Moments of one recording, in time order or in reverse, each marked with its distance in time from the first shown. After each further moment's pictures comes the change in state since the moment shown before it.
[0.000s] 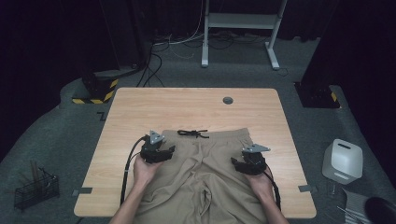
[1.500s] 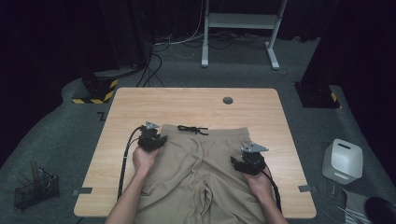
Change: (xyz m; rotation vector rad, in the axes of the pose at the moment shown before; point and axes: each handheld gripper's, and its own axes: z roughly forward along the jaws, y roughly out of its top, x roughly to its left) left arm 0.047 0.007 0.042 0.085 -0.014 -0.121; right arm 0.000 0.002 0.005 -0.011 -0.023 -0.022
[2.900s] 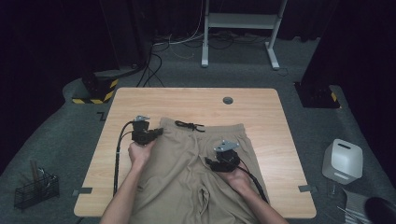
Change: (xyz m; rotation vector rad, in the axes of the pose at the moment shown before) left arm 0.021 0.019 -0.021 -0.074 -0.128 -0.133; right arm 0.062 0.037 0.039 -0.010 0.190 -0.179
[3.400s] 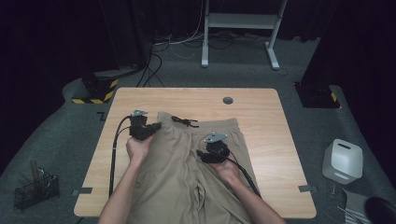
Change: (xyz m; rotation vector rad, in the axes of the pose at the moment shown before) left arm -0.009 0.020 -0.017 -0.039 0.007 0.019; right arm 0.001 0.029 0.027 0.000 -0.008 0.028
